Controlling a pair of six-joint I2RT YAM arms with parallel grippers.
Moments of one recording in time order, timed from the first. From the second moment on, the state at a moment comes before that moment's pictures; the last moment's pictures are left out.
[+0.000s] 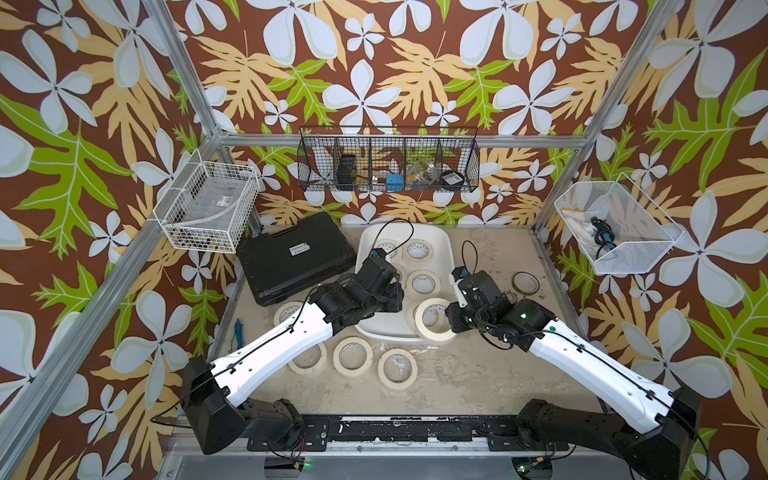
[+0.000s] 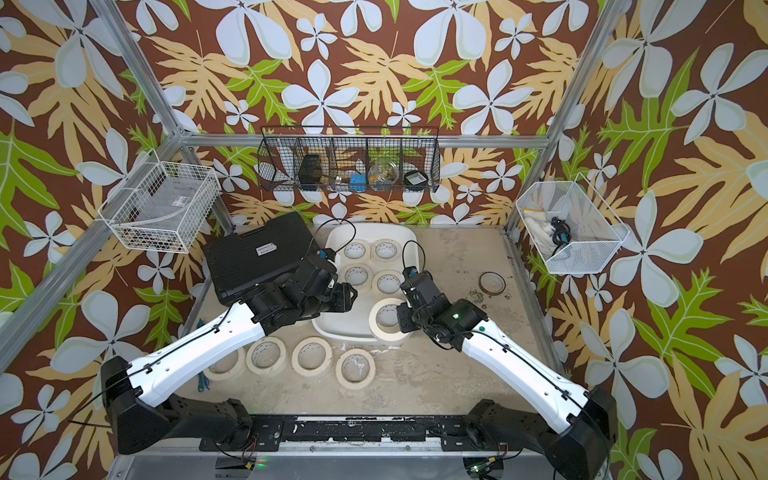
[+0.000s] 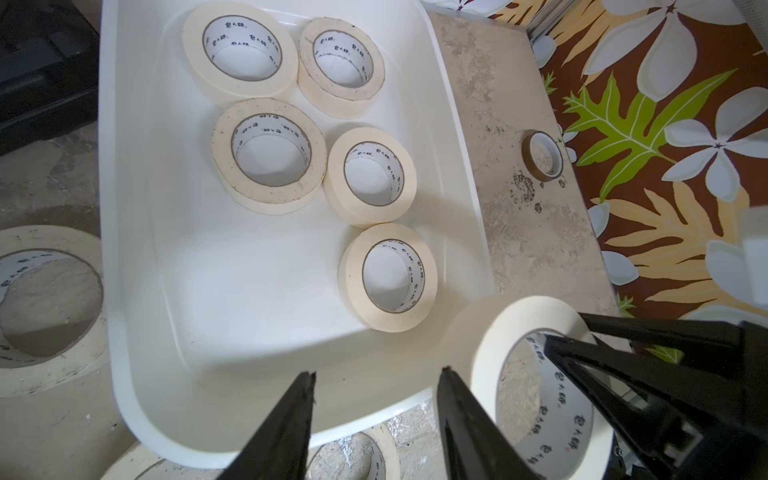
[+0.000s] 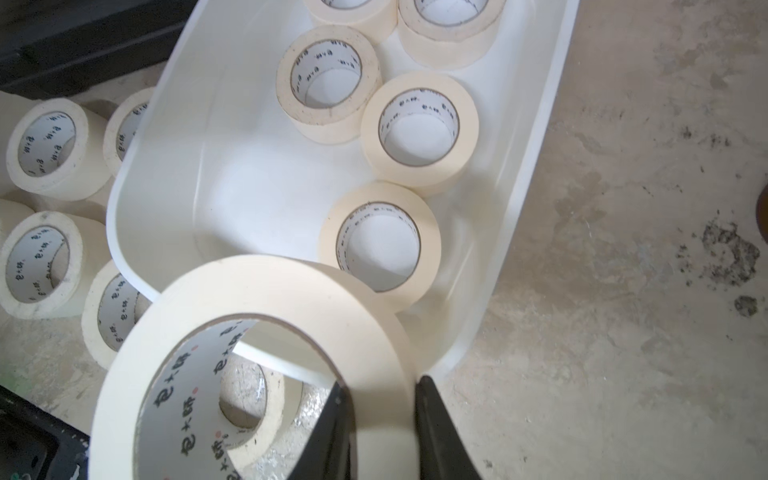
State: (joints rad) left arm -0.81 1.35 1.26 -0.68 -0.13 -0.67; right arm 0.69 1.14 1.02 -0.81 0.15 0.40
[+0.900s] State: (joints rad) left arm -0.78 1.32 1.11 -0.63 -0.11 -0.67; right arm 0.70 1.03 0.56 -0.66 0.07 0.58
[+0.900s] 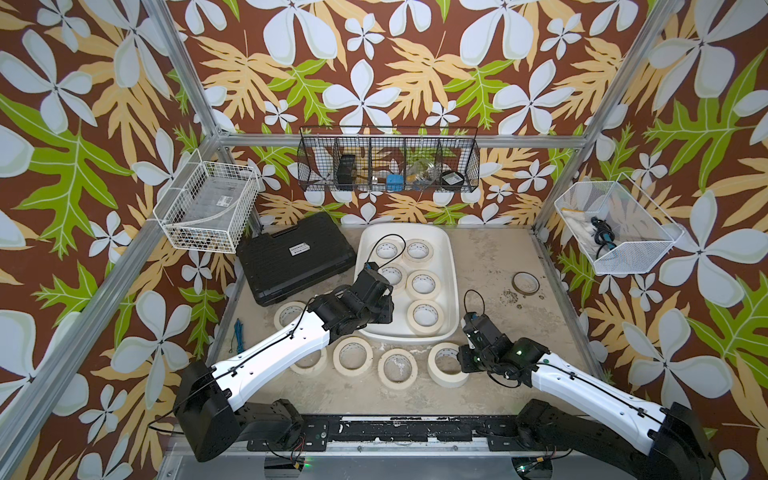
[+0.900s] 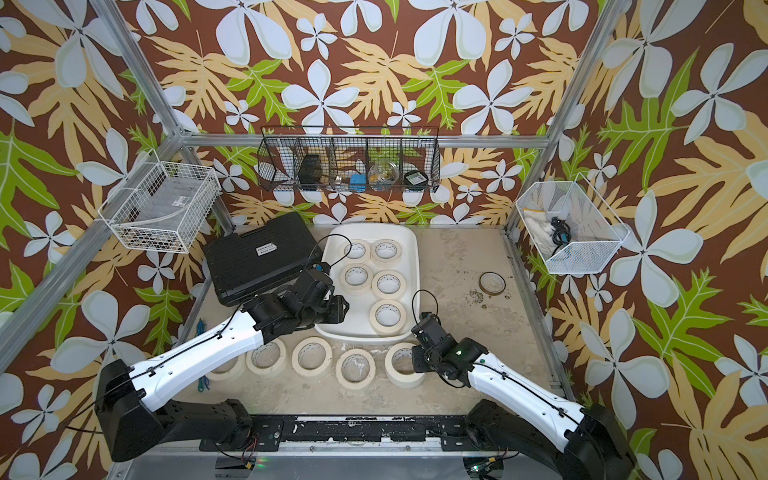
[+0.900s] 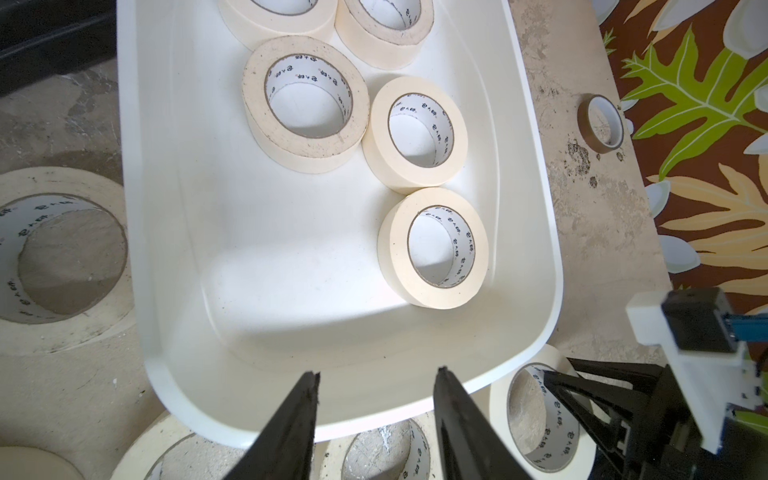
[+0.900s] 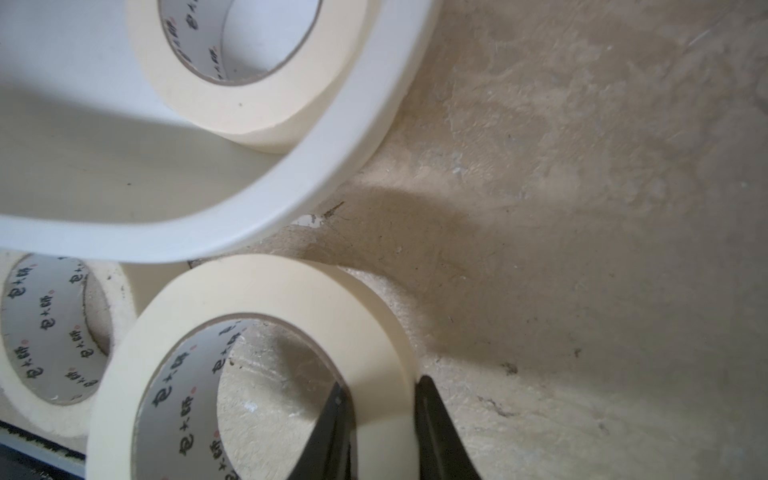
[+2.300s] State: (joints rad) left arm -0.74 1.44 1.21 -0.62 -0.11 -0.69; right arm 0.70 0.83 0.66 -0.66 0.12 0.63
